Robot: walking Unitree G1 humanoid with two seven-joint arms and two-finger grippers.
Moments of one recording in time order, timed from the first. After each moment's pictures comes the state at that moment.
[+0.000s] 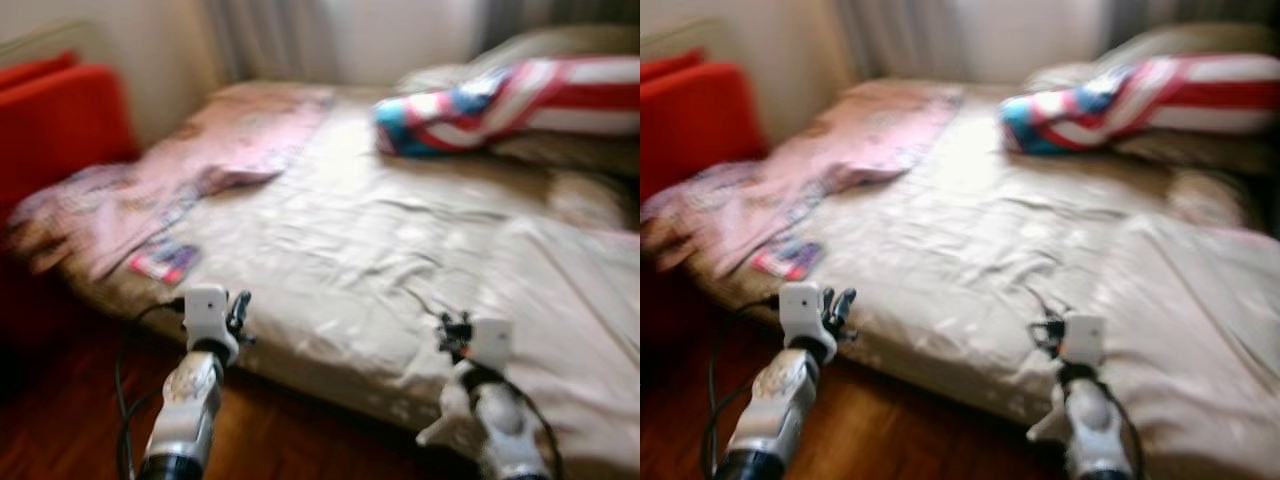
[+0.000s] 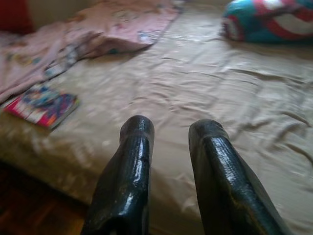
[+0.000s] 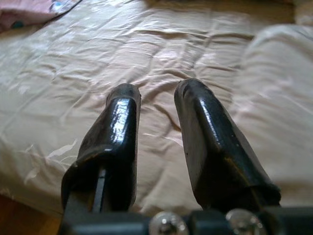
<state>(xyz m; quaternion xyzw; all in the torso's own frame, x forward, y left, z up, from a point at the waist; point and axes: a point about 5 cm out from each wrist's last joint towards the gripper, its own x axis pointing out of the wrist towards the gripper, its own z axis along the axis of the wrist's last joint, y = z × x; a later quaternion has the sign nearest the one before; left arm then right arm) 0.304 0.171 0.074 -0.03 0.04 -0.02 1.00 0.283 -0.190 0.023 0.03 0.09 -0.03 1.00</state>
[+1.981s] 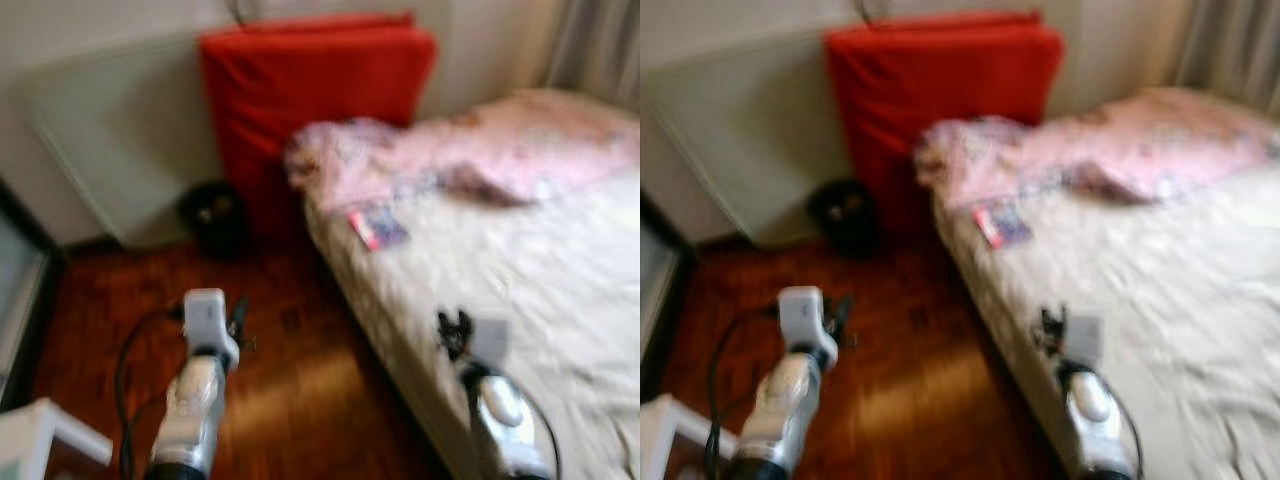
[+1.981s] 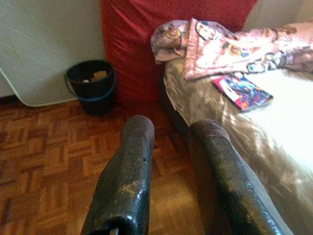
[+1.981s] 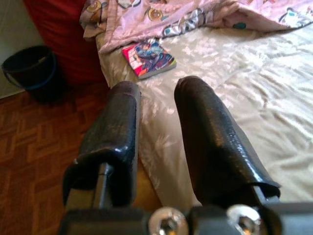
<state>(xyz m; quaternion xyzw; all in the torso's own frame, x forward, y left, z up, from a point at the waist) 0.299 0.173 0.063 -0.03 0.04 0.00 1.00 0.285 -0.186 0.024 0.04 0.08 0.00 1.00</state>
